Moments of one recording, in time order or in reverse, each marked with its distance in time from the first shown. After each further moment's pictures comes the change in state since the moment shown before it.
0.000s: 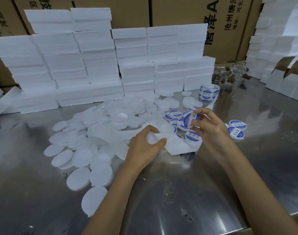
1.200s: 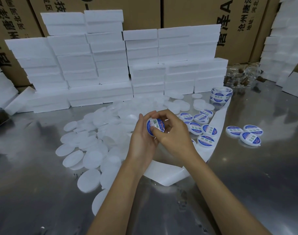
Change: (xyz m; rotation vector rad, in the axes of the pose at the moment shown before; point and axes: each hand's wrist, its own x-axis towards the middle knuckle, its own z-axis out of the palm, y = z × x) left_hand 0.006 0.022 -0.026 -1.166 -0.055 -0.191; right_hand 0.003 0.027 0.119 -0.469 -0.089 -0.235
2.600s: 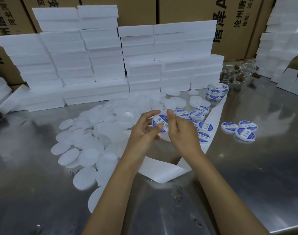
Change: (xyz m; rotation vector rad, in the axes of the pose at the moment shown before) left_hand -0.003 -0.004 -0.002 0.543 -0.077 0.174; right_hand 0.001 0.020 -0.021 -0.482 0.144 0.095
